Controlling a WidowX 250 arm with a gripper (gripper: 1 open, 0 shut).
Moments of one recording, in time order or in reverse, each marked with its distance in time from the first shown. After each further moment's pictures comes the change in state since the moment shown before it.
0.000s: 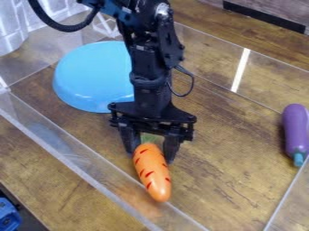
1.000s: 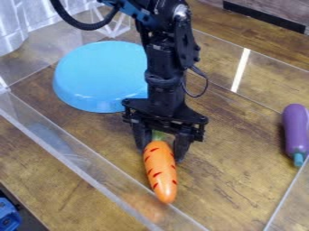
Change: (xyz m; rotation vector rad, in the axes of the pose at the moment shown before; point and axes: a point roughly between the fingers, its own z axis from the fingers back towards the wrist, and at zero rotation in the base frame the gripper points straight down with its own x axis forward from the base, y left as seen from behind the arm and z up) arm 0.007 -0.009 0.000 0.021 -0.006 -0.068
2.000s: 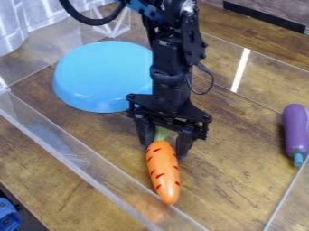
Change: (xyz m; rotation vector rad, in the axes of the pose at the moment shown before) arm 0.003 -0.004 0.008 0.022 0.013 -0.059
